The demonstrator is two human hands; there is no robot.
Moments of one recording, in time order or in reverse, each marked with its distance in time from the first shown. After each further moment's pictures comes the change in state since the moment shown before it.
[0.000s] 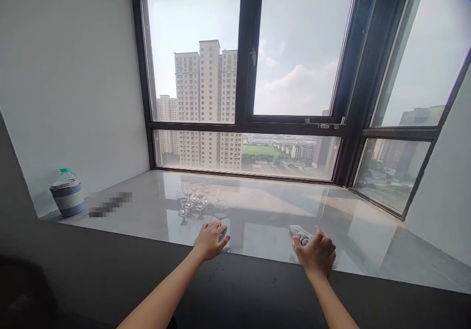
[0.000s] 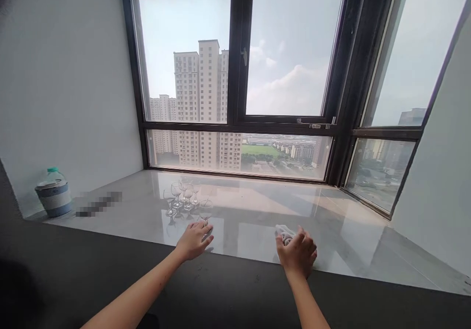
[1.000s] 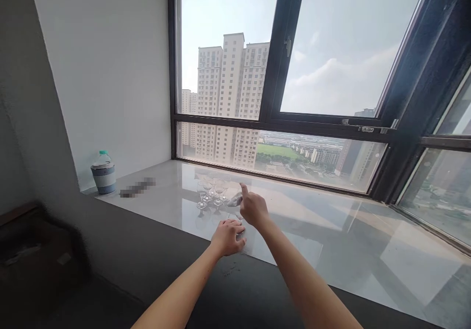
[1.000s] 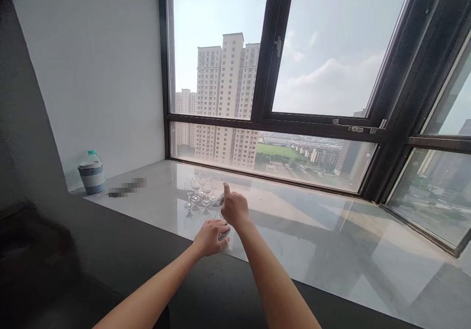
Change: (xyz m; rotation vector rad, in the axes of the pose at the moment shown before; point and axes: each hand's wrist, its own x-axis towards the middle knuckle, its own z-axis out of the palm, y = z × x) left_hand -0.003 0.004 -0.009 -0.132 0.020 -0.019; right_hand -0.003 -0.268 -0.042 0.100 -0.558 -0.853
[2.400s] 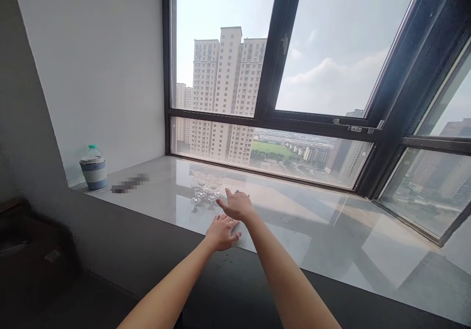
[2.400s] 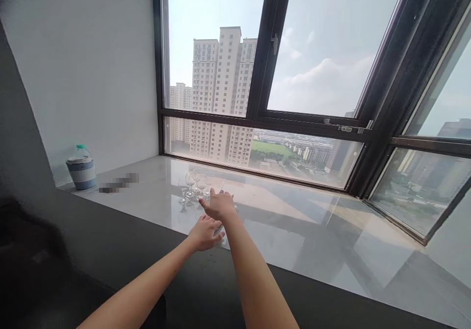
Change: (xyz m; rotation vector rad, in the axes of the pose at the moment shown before) left_hand -0.001 0.005 0.000 0.062 -0.043 0.016; right_hand 0.007 -0.017 -0.004 0.064 -0.281 -0.081
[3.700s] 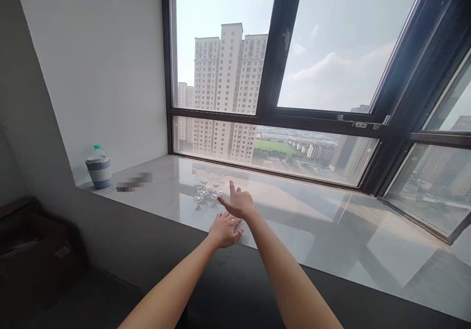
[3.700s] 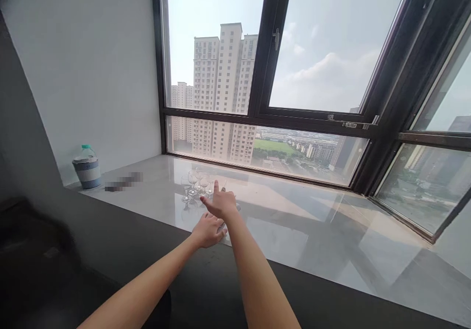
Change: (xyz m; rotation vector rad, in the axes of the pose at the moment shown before) left_hand 0.000 -0.002 0.002 0.014 -0.060 -0.008; right_hand 0.000 -0.002 0.008 0.051 0.041 0.050
